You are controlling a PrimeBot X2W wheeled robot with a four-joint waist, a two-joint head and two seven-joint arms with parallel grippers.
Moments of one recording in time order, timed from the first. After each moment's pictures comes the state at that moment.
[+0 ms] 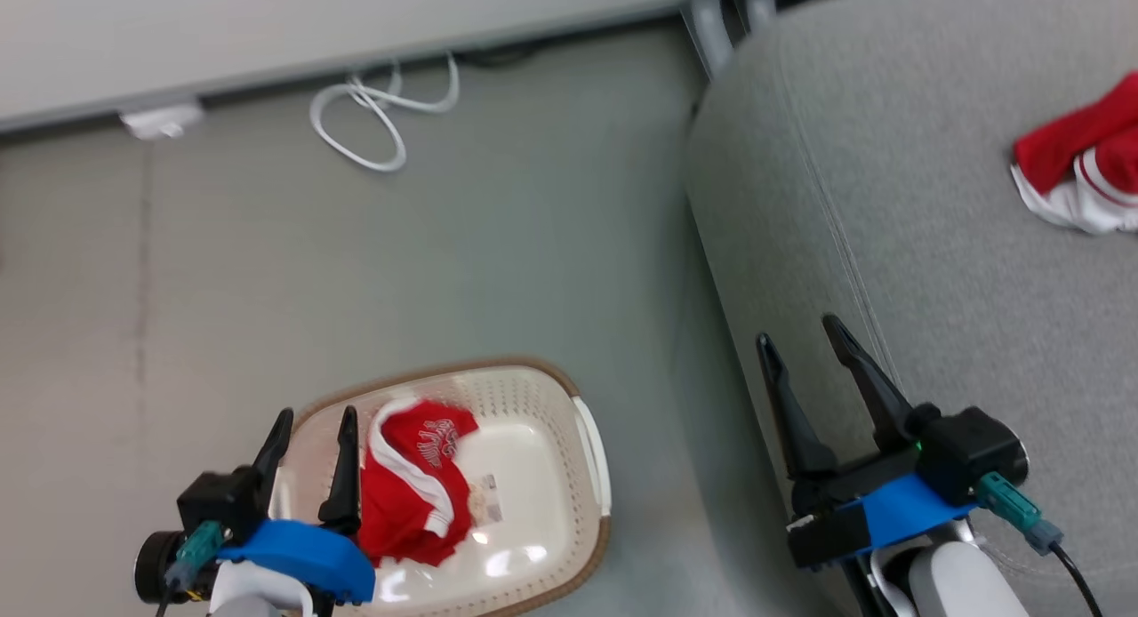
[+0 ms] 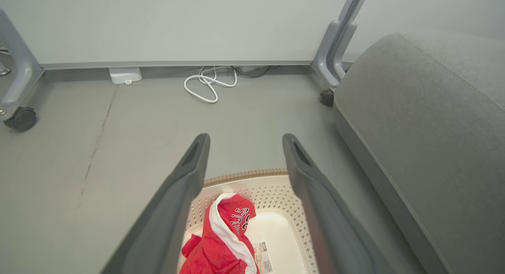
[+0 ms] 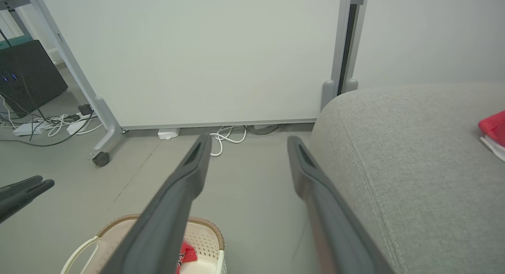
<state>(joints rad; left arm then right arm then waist) -0.13 0.13 -0.10 0.47 -0.27 -0.13 -0.26 -0.14 -0.05 0.14 0.13 0.14 0.13 -0.20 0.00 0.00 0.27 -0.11</state>
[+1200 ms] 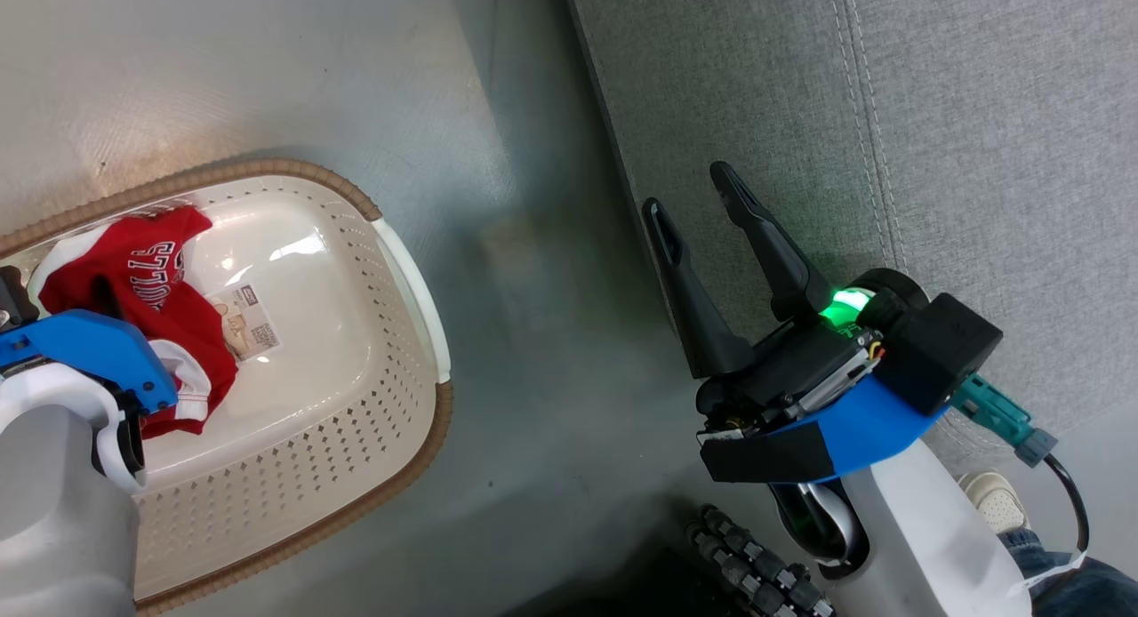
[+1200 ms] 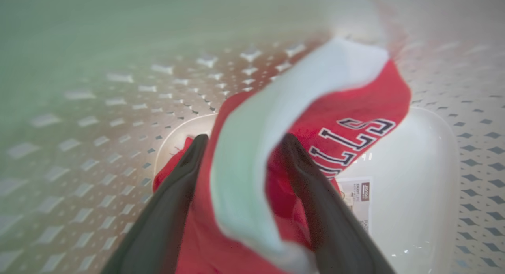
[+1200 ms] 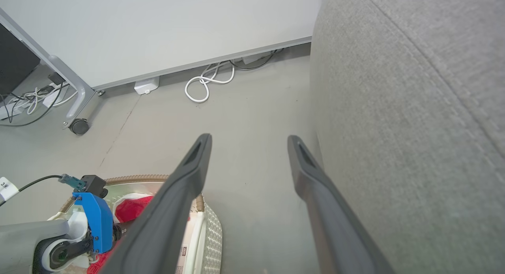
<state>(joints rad) -0.68 0.33 -0.02 1.00 -0.34 0.10 -0.04 -0.42 -0.05 0.39 0.06 0.37 0.13 -0.26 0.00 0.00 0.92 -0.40</state>
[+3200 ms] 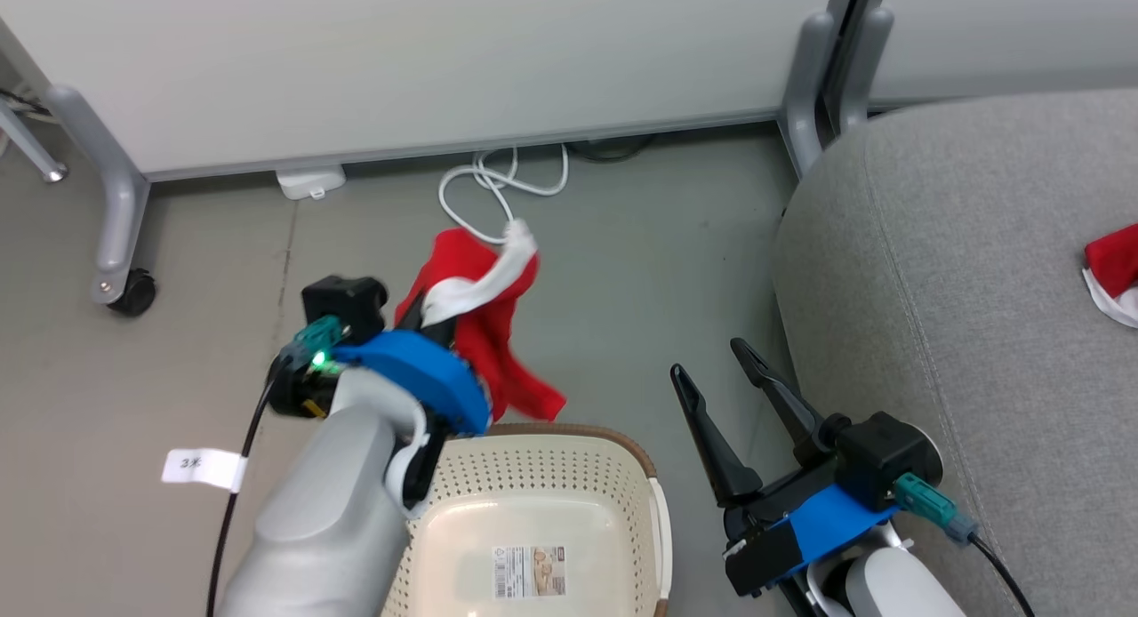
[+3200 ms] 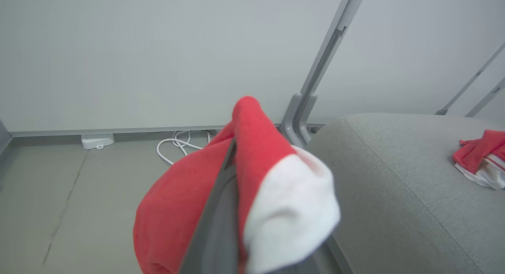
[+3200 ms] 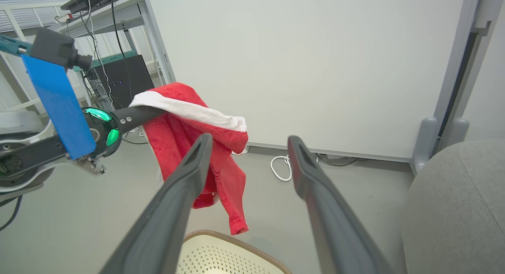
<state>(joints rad) -0.64 0.05 -0.42 0.92 -0.55 -0.13 -0.22 -0.21 -0.05 0.32 0.21 0.21 0.13 -0.21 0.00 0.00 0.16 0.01</state>
